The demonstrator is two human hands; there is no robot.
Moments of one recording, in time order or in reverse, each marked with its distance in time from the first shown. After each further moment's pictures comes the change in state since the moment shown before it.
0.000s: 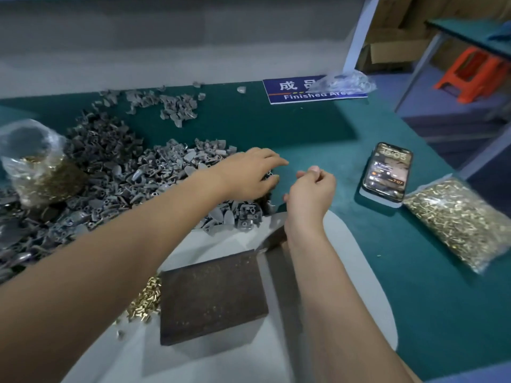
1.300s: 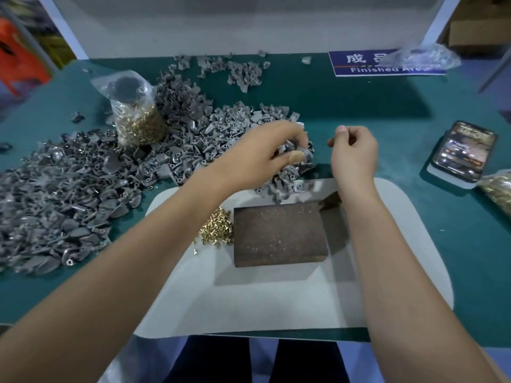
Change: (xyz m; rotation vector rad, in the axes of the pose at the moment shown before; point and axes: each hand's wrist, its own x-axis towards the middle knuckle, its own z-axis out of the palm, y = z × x) left_hand -0.127 0.006 -0.009 -0.356 0.393 -0.019; right_hand 0.000 0.015 0.005 -0.394 -0.285 -0.364
